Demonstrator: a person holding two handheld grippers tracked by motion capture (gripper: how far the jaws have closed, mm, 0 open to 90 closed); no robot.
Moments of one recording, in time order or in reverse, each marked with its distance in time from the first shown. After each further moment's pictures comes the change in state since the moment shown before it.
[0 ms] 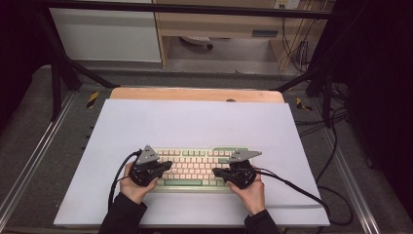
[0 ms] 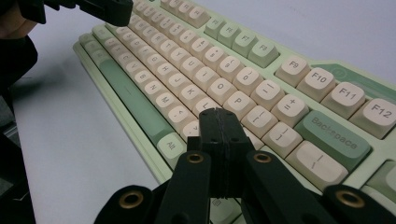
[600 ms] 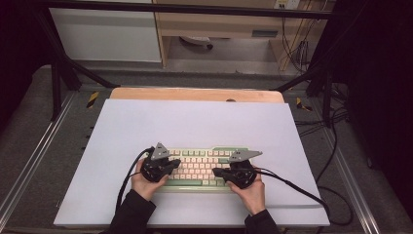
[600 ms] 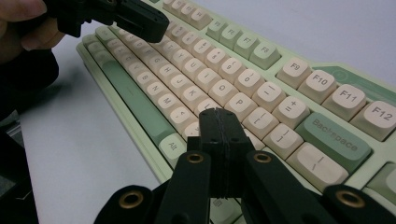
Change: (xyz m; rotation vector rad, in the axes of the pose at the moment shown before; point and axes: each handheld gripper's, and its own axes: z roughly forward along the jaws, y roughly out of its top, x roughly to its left) left arm -0.004 0.007 0.029 0.045 0.008 0.007; right arm 0.000 0.000 -0.001 -0.003 0.008 -0.001
